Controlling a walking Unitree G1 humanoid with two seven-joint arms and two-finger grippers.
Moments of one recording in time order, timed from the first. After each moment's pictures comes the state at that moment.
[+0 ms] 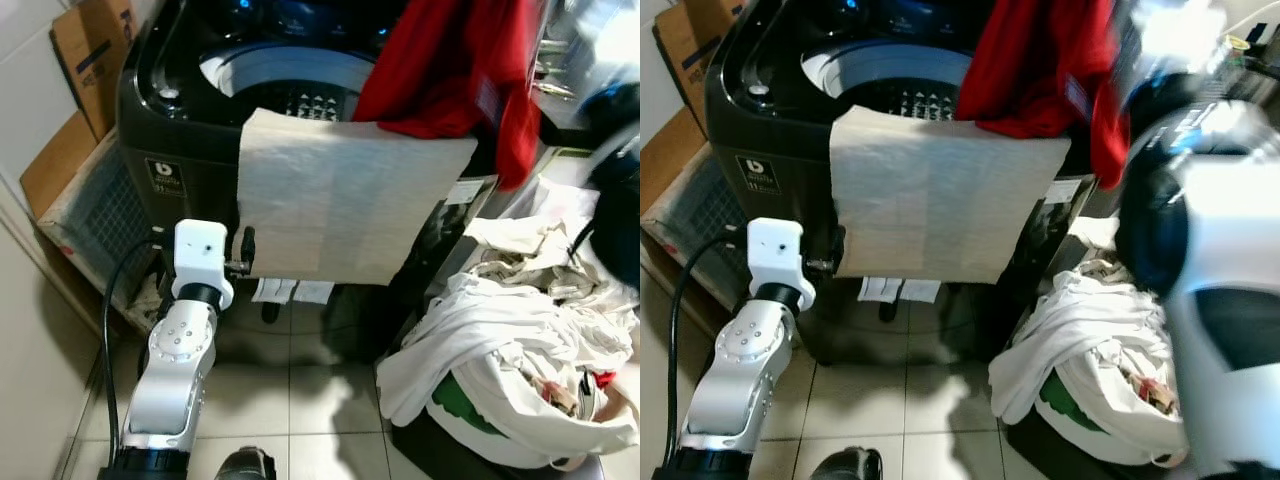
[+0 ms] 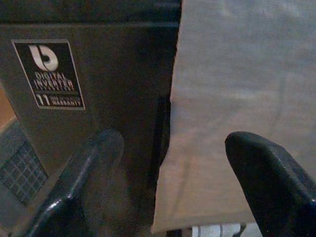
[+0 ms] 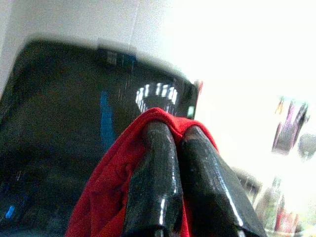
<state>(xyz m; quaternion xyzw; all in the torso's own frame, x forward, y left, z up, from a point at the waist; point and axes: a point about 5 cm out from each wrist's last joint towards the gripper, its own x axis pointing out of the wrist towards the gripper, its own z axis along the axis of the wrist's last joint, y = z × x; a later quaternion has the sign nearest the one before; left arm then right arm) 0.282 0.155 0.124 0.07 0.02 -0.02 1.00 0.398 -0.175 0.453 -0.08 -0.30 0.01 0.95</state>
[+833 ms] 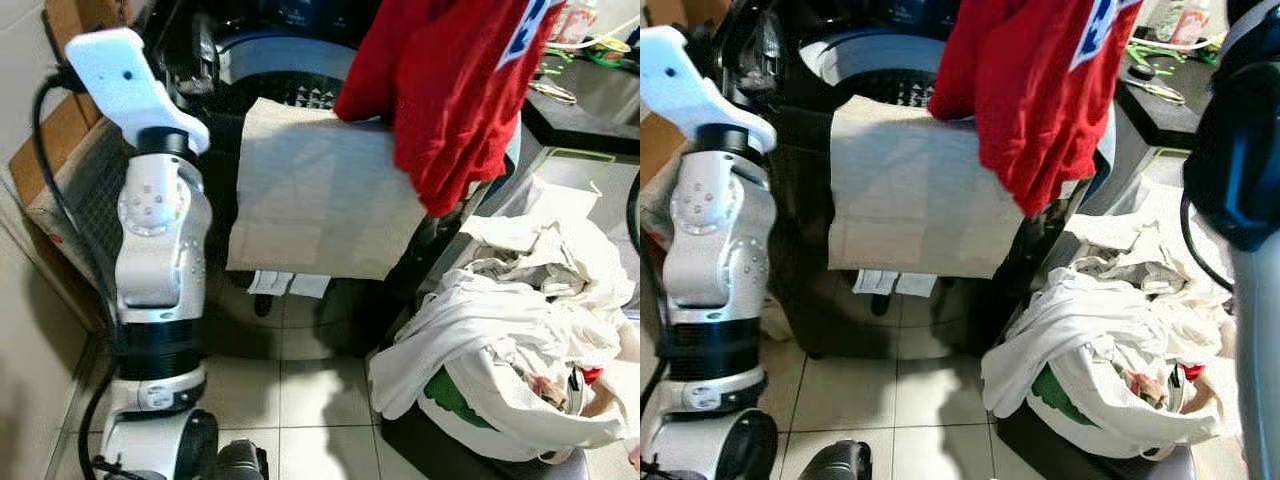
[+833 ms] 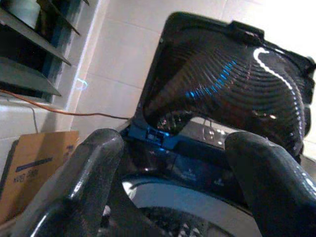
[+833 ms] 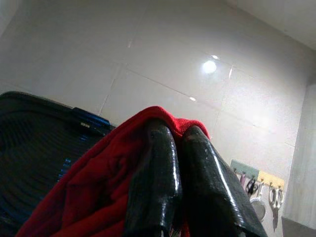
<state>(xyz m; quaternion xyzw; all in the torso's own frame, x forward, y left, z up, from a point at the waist) 0.328 0.152 0.288 -0.06 -0.28 0.02 0.96 0.358 -0.188 0.531 -0.14 -0.38 -0.05 0.91</state>
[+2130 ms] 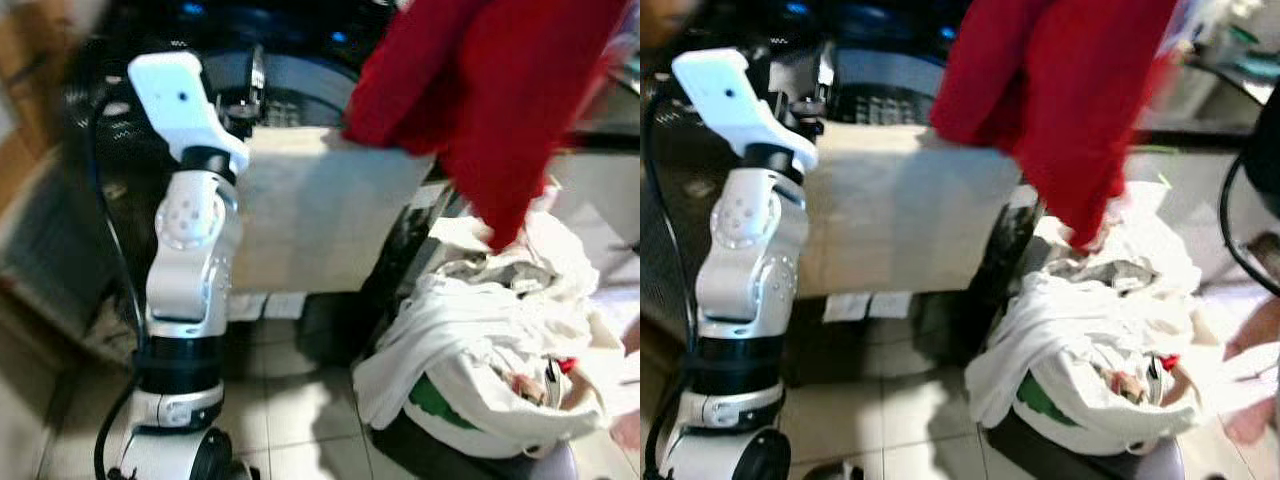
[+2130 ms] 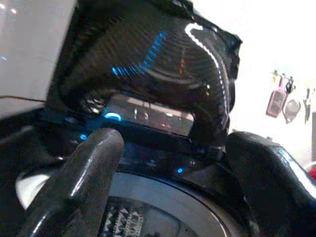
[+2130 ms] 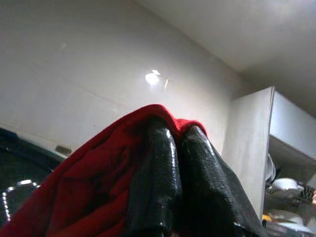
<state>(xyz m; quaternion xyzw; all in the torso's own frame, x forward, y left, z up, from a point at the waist) 0.324 0.122 0.275 -0.06 -0.26 -0.04 0.96 0.337 -0.218 0.552 -0.15 -0.41 -0.11 0.89</state>
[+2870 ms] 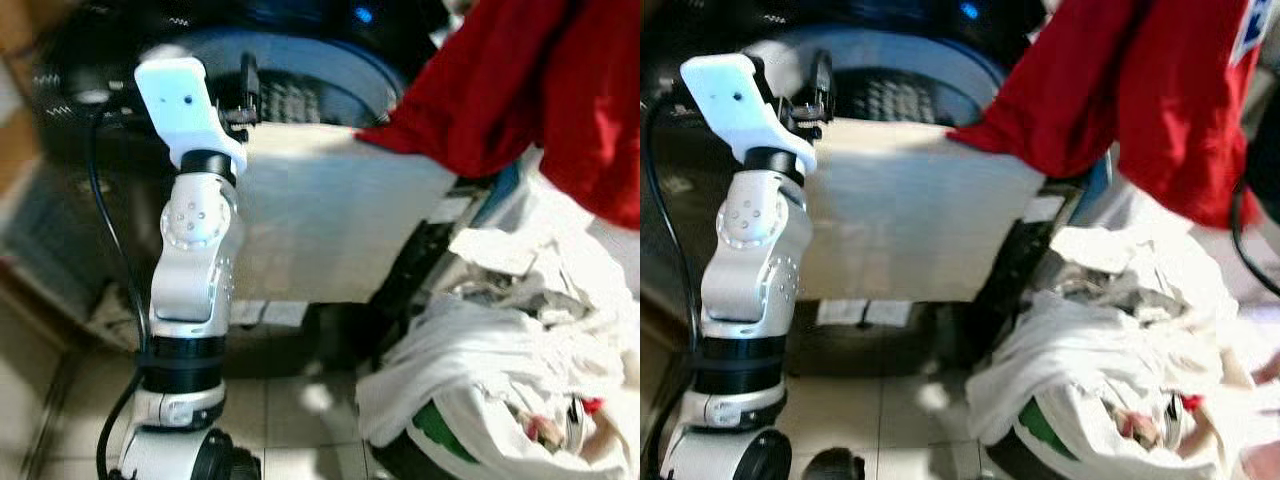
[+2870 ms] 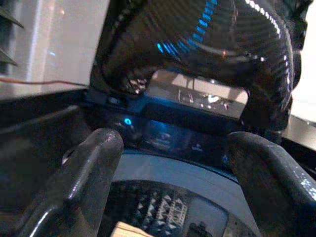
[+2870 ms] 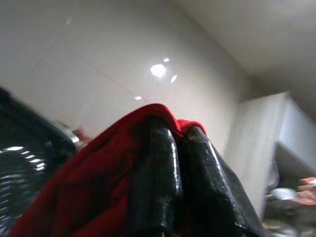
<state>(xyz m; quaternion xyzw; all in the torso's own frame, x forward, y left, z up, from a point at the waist) 0.326 0.124 0.269 -0.04 -0.24 0.01 0.97 0.339 -0.226 0.546 -0.23 -0.40 -0.18 0.87</state>
